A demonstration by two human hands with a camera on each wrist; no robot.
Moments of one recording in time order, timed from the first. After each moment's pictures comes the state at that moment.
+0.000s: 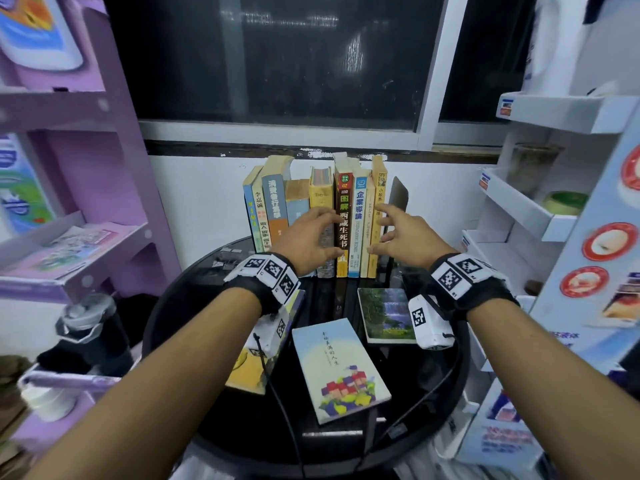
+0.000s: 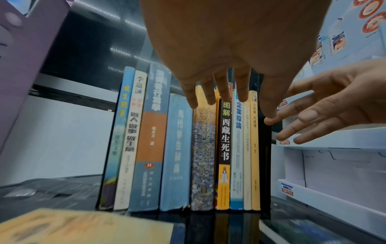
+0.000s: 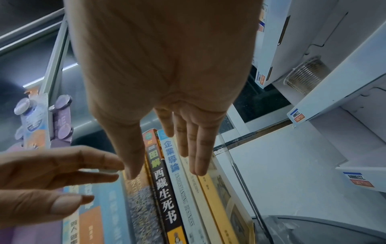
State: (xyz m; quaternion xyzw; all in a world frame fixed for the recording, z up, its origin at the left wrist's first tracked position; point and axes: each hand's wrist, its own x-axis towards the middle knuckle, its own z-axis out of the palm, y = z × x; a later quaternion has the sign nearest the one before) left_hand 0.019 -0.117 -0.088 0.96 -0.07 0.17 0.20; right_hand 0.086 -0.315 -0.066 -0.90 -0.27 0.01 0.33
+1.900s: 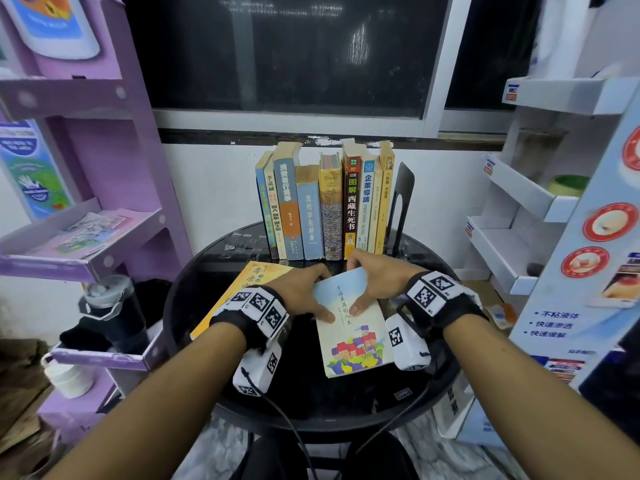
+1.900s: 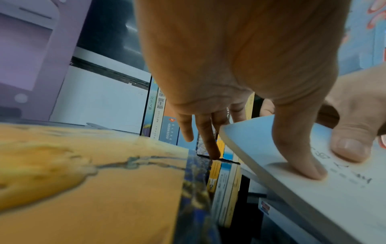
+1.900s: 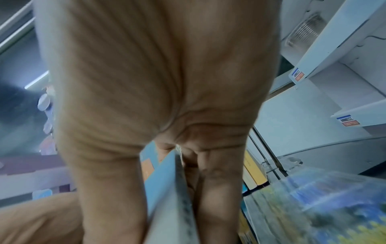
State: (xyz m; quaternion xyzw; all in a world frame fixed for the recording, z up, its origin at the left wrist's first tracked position) left_hand -0.042 -0.114 -0.150 0.96 -0.02 -0.08 0.25; right_hand 0.025 -0.292 -0.111 -0.91 -0.35 0.19 0.15
